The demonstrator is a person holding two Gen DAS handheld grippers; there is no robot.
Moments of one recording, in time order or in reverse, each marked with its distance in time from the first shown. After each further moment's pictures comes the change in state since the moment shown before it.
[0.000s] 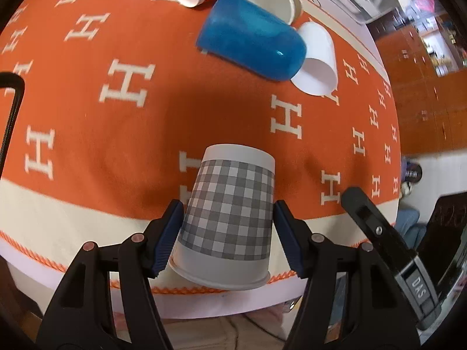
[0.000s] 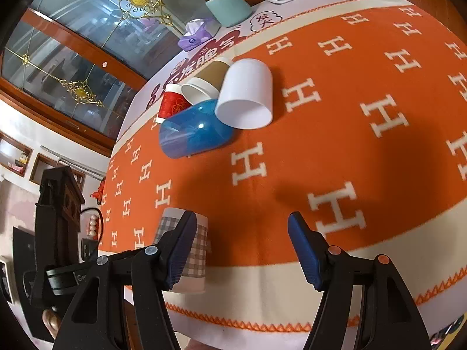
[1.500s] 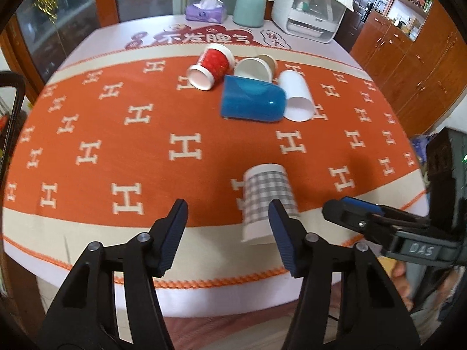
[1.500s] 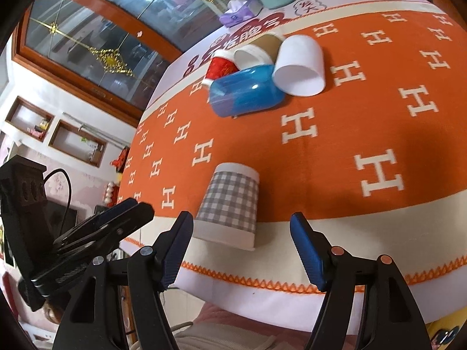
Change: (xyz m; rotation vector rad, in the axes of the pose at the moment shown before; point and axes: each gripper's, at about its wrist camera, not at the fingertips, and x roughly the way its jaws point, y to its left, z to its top) left arm -0.110 0.018 -0.051 0.318 -0.340 0.166; right arm -0.005 0.048 -0.035 -0.129 0.118 0.119
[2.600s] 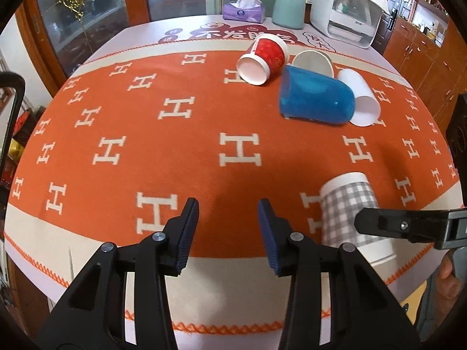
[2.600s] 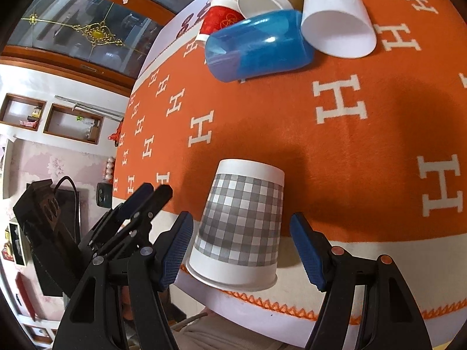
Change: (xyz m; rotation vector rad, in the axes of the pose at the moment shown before) left arm 0.071 0.048 -0.007 -0.047 -0.057 0.140; right arm 0.088 0.007 0.035 0.043 0.216 0.019
